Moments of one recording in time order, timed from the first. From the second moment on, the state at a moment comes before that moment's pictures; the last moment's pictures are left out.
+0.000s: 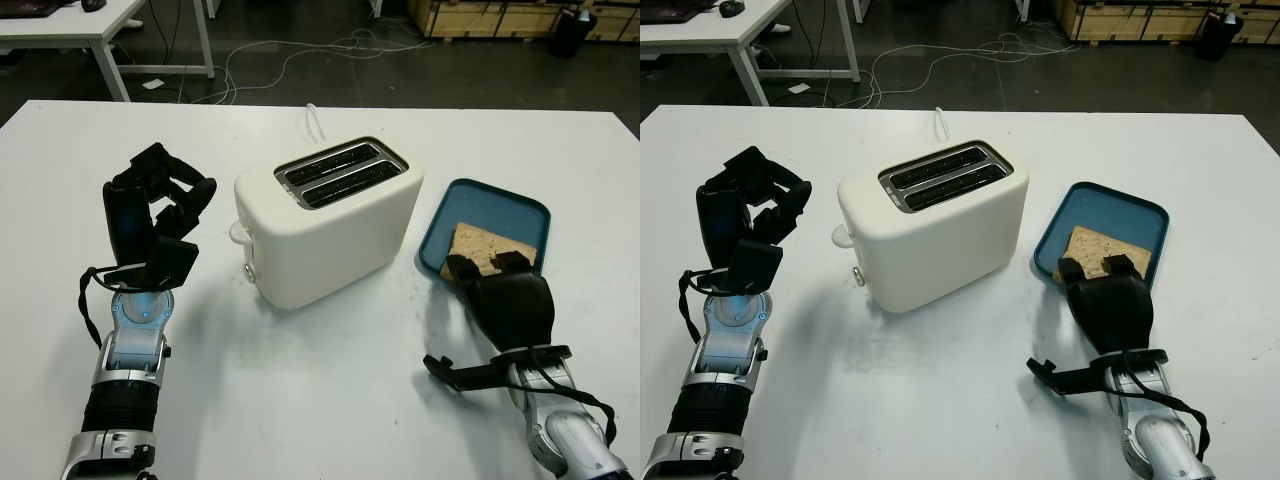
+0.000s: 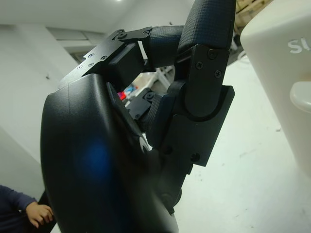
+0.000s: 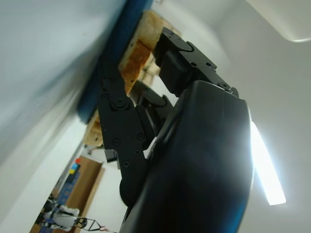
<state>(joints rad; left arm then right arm) -0.31 0.20 0.14 0.28 0.24 -0.49 0.30 0.06 -0.52 0.23 -0.03 -1.34 0.25 -0.18</state>
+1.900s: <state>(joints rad) -0.30 0.19 0.14 0.25 0.25 -0.46 0.31 -1.26 -0.81 0.11 0.90 -0.46 -0.59 0.14</state>
